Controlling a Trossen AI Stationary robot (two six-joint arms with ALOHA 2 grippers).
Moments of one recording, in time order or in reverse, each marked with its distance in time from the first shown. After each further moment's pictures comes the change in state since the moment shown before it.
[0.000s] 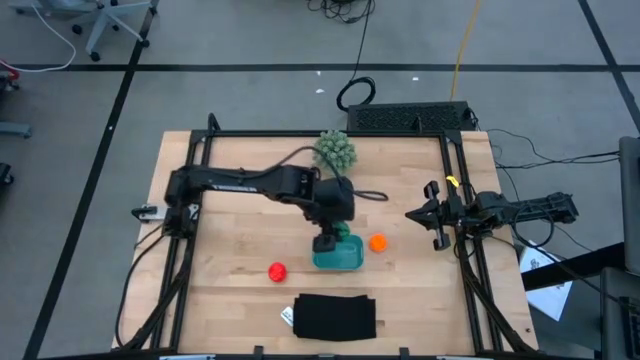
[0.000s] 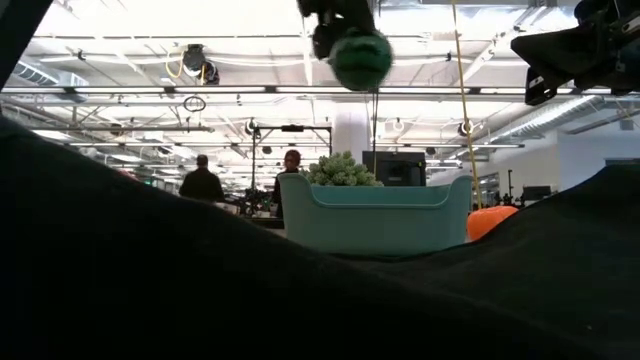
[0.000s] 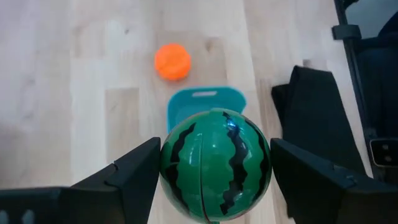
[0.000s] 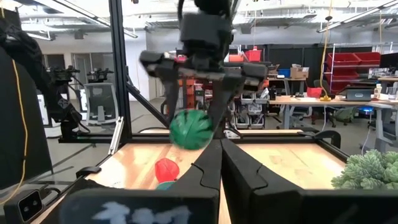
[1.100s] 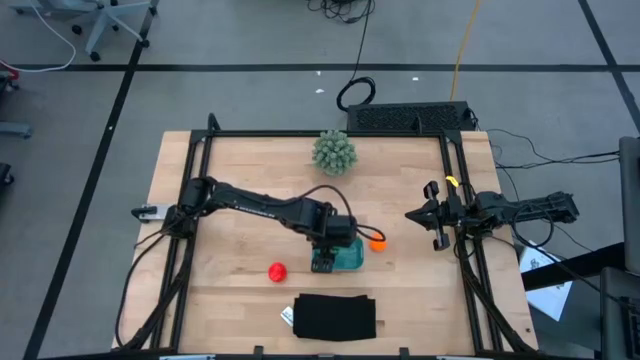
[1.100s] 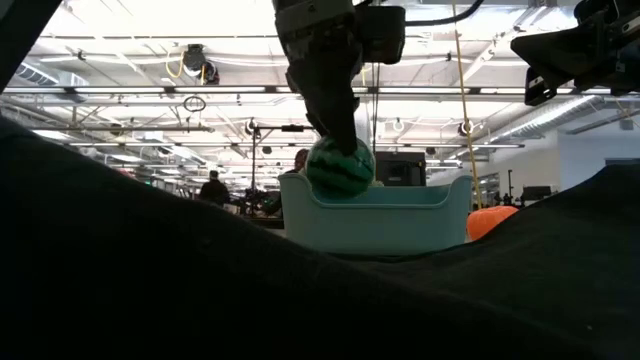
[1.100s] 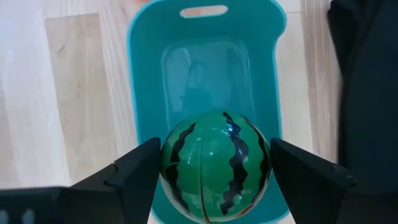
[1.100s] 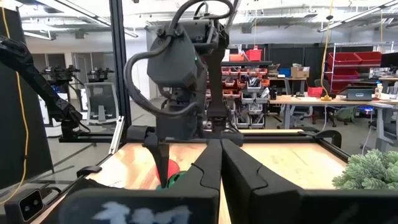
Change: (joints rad) left arm -0.089 0.115 -0.171 0.065 -0.130 -0.014; right arm 0.000 0.011 0.000 0.005 -0.003 0.000
